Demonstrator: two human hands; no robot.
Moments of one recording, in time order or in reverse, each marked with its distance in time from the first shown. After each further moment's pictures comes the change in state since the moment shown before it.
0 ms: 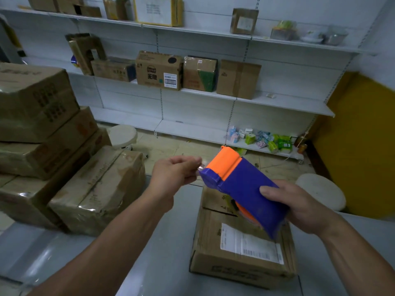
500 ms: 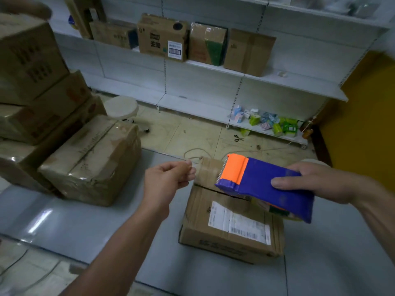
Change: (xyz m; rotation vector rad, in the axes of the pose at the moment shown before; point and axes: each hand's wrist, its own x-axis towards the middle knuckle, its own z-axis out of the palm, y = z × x) left_hand -0.031 -0.057 0.008 -0.042 0.225 -0.054; right_hand -0.001 -0.016 -0.059 -0.436 -0.165 0.445
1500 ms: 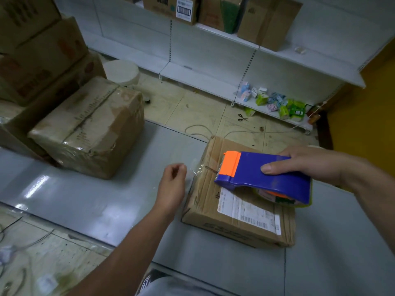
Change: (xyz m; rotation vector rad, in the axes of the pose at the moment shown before) left_hand 0.026 -0.099 -0.011 0.192 0.062 -0.178; right_hand 0.045 -0.027 0.017 -0.164 0.002 0.170
